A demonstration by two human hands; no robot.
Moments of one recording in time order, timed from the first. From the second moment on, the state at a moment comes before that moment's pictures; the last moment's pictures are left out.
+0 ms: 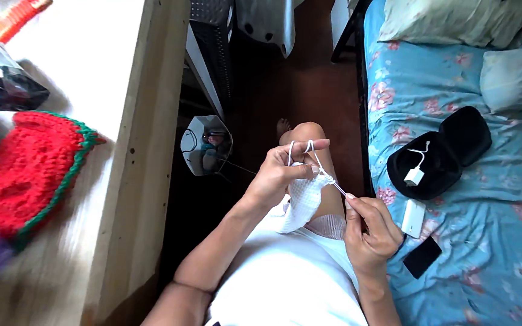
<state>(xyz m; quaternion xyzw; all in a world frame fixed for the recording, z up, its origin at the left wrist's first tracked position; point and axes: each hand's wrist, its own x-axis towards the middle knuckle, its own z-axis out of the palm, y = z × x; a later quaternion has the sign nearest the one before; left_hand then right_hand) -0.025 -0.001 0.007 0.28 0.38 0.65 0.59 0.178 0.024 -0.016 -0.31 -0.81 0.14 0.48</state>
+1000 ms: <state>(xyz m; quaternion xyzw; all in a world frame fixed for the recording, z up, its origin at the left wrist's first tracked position) -0.072 -0.011 -0.013 0.44 0.50 0.57 0.48 0.186 0.049 -0.021 -0.20 -0.51 0.74 0.40</state>
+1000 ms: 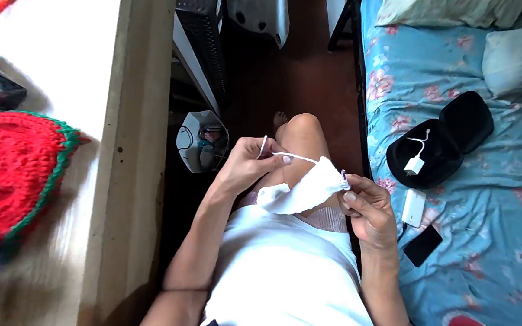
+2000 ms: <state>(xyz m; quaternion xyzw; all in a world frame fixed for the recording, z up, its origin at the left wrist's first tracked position) -0.013 0.003 0.001 0.40 0.39 0.62 0.54 0.178 0.038 -0.016 -0.30 -0.63 0.57 0.44</state>
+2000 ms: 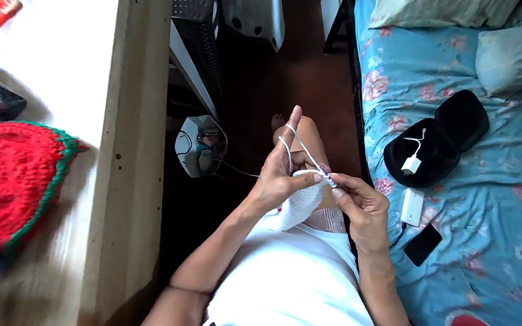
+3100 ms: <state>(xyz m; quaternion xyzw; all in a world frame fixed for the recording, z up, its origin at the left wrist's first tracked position) -0.017 -0.007 0.007 0.39 0.45 0.64 0.48 0.176 0.031 -0.019 -0.33 -0.80 0.16 0.47</state>
